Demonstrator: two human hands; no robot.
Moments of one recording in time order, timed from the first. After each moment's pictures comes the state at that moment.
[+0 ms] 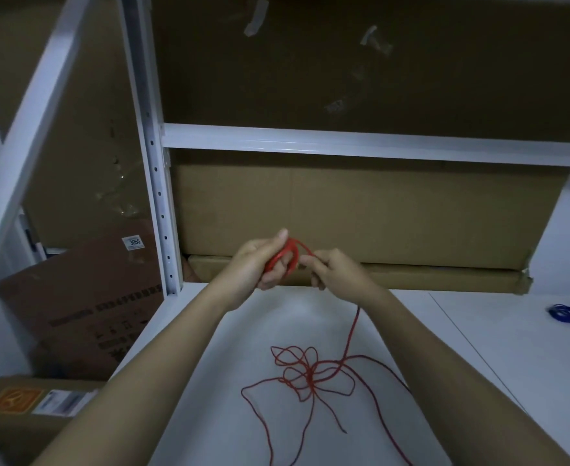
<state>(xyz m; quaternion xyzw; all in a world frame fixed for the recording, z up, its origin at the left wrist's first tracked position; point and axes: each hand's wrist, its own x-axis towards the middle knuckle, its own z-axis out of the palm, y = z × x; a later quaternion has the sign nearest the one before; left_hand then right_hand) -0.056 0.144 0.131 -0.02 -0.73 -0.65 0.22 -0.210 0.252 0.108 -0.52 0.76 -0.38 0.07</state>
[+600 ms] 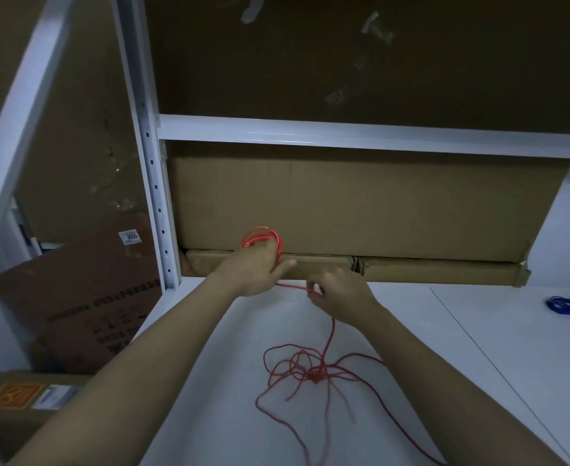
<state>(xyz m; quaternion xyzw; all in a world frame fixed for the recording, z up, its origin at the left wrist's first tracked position) -0.085 0.101 0.107 0.14 -0.97 -0.09 0.15 -0.208 0.256 0.072 -0.54 0.82 -0.13 -0.13</state>
